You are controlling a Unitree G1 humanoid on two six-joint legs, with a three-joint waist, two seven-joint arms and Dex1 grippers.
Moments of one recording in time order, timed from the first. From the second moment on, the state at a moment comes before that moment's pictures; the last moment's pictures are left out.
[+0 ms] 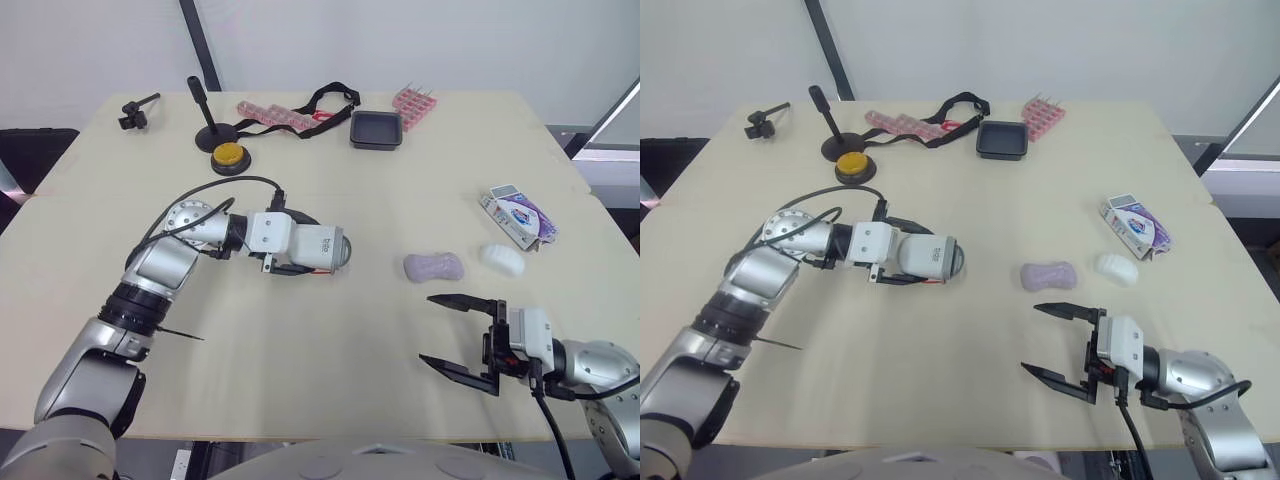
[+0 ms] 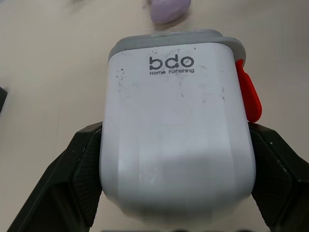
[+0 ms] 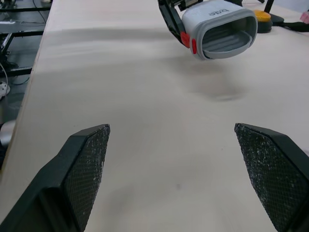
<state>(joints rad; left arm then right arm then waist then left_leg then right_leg) -0.60 0.60 -0.33 0.14 -0.03 -0.17 -1.25 0.36 -0.60 -0.10 -0.30 0.47 -0.17 1.18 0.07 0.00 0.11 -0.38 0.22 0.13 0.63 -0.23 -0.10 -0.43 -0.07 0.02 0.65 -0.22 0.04</state>
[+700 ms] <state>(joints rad) -0.73 0.63 -0.45 0.08 0.11 0.09 -1.34 0.49 -0.58 -0.22 -0.29 0.55 -0.17 1.12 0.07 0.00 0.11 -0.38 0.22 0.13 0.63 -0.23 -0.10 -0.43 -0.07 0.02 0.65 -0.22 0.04</state>
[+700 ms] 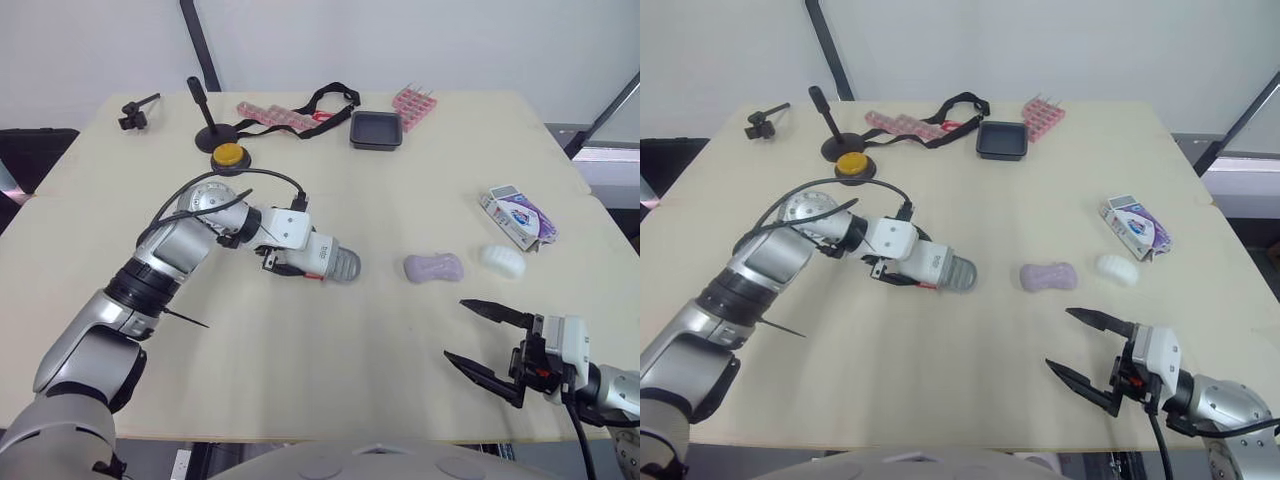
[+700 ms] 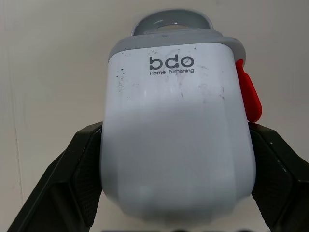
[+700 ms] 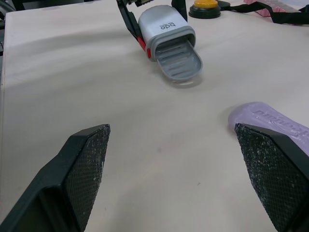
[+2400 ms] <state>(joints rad) -0.64 0.67 -0.45 0.03 0.04 0.23 -1.34 0.40 -0.60 -0.20 -0.25 0.54 -0.14 1.14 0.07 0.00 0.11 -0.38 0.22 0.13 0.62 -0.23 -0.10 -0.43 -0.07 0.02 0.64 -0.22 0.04</state>
